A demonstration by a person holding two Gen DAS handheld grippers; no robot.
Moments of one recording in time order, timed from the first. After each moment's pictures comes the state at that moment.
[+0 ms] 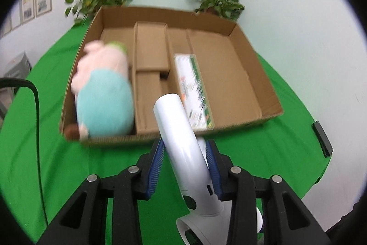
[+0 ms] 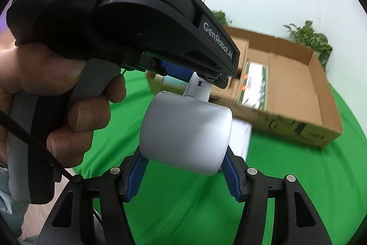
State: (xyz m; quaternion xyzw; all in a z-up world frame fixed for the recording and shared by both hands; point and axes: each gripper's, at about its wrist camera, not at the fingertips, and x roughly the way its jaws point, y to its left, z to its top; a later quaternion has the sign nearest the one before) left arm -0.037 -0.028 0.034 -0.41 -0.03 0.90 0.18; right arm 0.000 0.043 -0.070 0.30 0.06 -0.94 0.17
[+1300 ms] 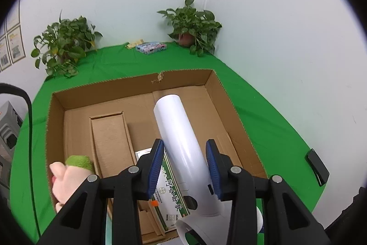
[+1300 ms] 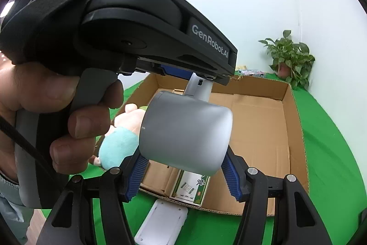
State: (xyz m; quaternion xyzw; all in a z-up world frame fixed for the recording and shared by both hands) left arm -0.158 0.056 0.122 -0.36 0.01 0.90 0.23; right arm -0.123 0.107 0.032 0.26 0.01 -0.96 0.13
